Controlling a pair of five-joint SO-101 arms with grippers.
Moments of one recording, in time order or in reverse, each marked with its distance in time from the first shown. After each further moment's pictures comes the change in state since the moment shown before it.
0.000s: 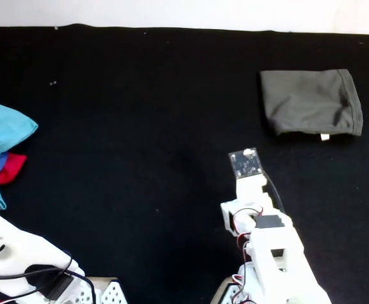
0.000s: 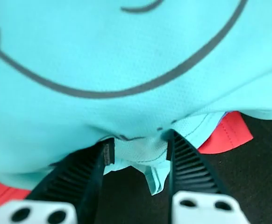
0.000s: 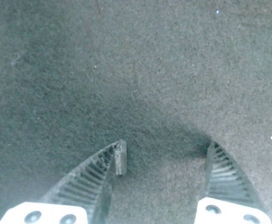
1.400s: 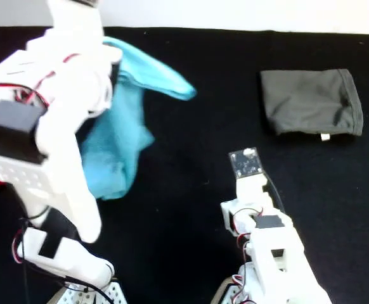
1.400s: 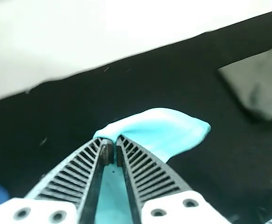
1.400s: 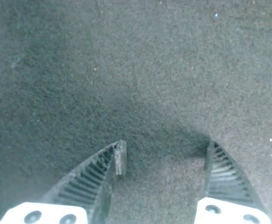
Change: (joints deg) left arm 68.7 -27.4 -46.6 25.3 -12.3; right arm 0.0 0.0 0.0 -0.8 0.0
